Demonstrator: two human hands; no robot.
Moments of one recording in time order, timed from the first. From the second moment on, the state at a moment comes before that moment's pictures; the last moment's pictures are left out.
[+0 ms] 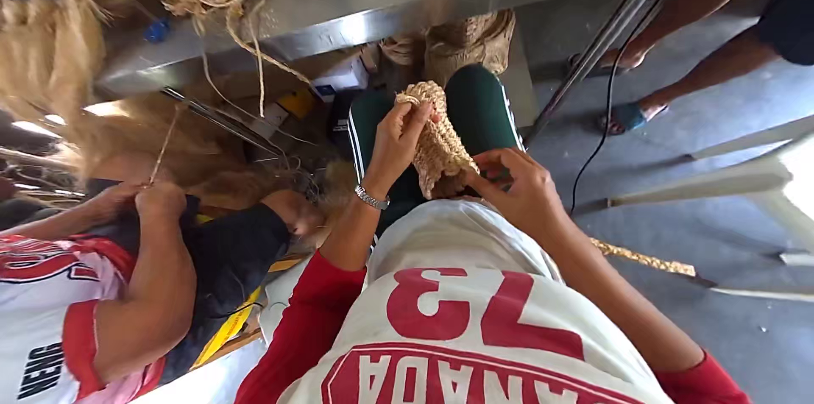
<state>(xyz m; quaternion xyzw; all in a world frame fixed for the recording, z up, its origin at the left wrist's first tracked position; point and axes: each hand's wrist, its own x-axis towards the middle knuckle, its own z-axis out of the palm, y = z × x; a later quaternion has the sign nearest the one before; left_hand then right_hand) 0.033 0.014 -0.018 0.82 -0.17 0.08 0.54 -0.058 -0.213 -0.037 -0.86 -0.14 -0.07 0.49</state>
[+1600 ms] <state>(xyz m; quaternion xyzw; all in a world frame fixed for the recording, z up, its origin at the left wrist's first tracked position) 0.033 0.090 -0.009 0.76 -0.01 0.32 0.57 -0.115 -0.371 -0.008 -0.86 0.00 -0.09 0.51</state>
